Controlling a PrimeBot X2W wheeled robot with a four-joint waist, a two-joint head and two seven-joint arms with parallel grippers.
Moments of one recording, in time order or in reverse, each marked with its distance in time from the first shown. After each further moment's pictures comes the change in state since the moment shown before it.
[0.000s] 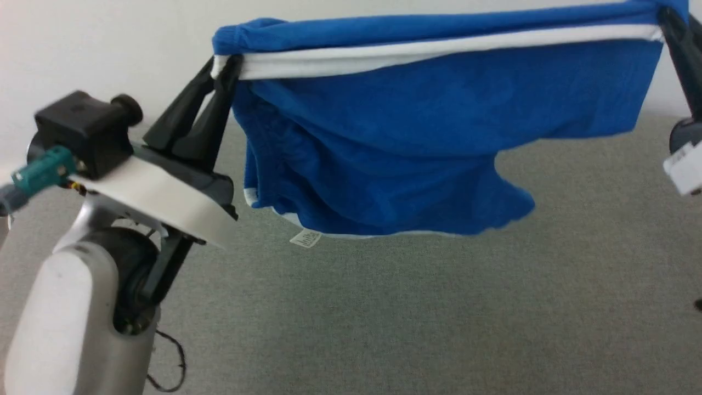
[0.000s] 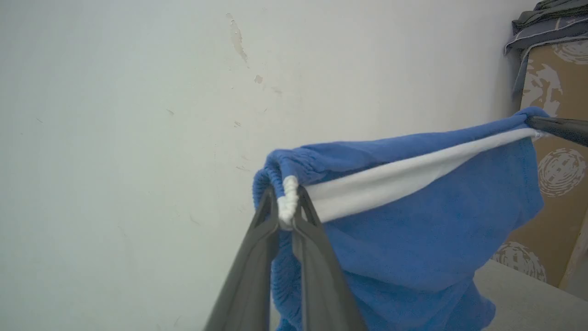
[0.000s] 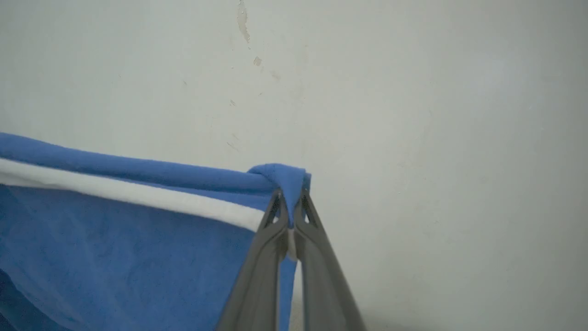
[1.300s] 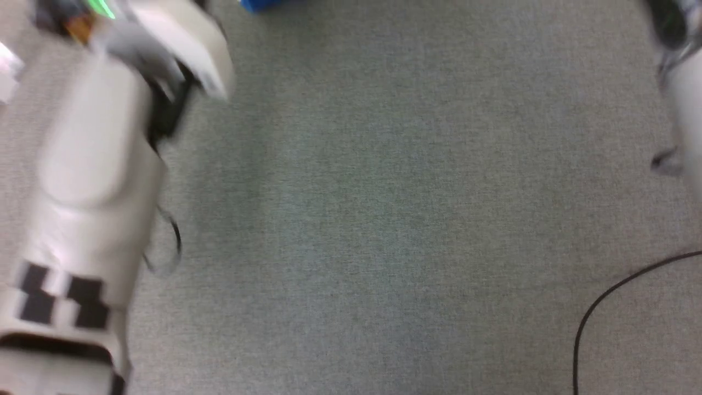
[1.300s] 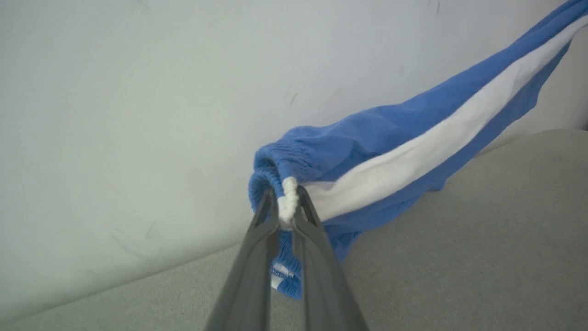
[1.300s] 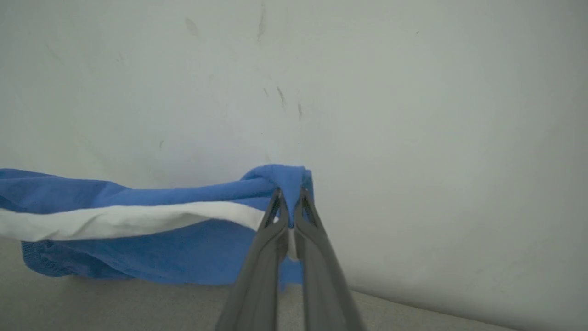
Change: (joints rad) left arm -0.586 -0.030 -0.177 0.900 0.102 -0.074 -0.325; right arm -0.723 0.109 0.312 0.956 -0.082 0.000 -0.417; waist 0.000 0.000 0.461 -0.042
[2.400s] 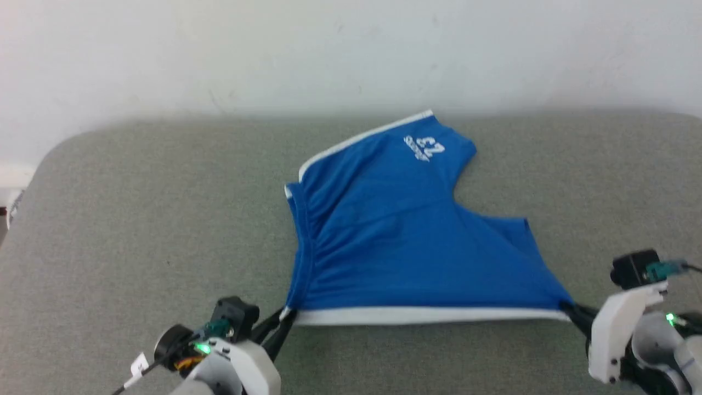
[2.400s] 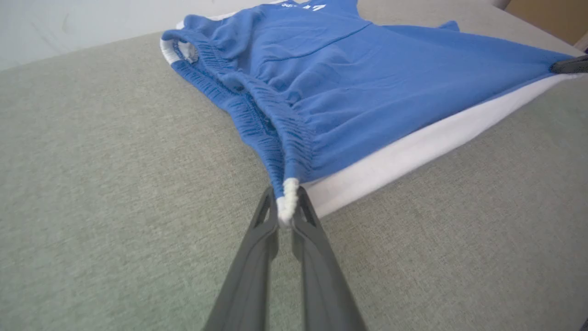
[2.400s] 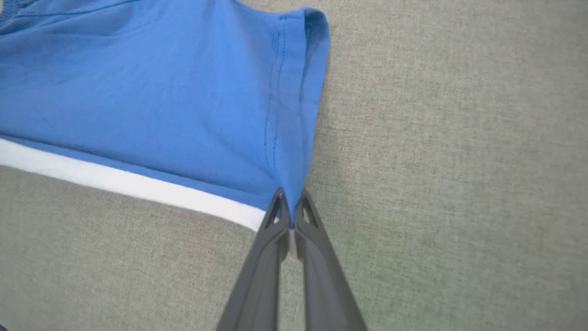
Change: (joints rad) left arm 0.818 0.075 -0.221 -0.187 -0.118 0.029 0.003; right arm 0.986 -0.265 0.118 -0.275 0.348 0.001 0.277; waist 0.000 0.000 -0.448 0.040
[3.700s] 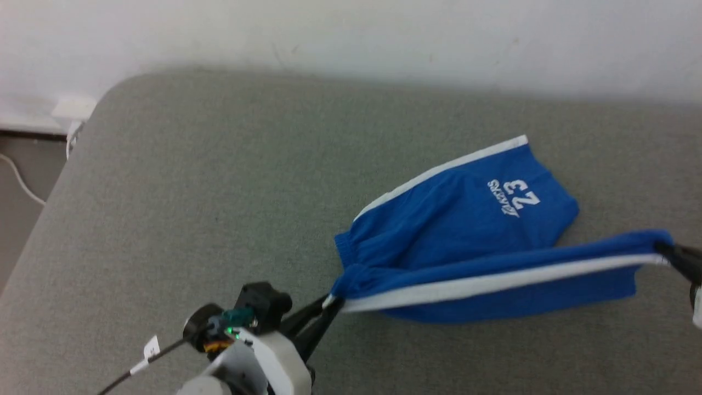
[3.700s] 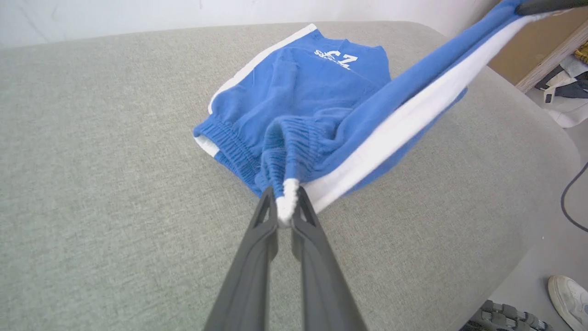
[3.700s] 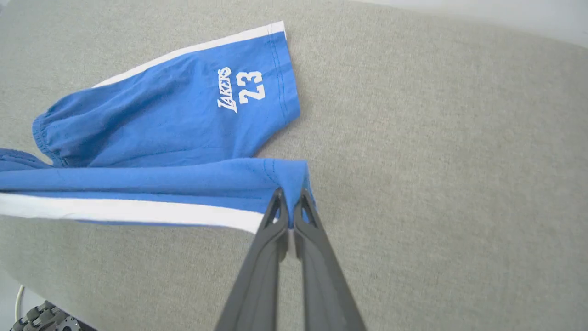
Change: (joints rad) left arm 0.082 0.060 -0.034 -0.432 -0.084 0.036 0.198; right arm 0.158 0.084 -0.602 -0.686 -0.123 -0.001 0.701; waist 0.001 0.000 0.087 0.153
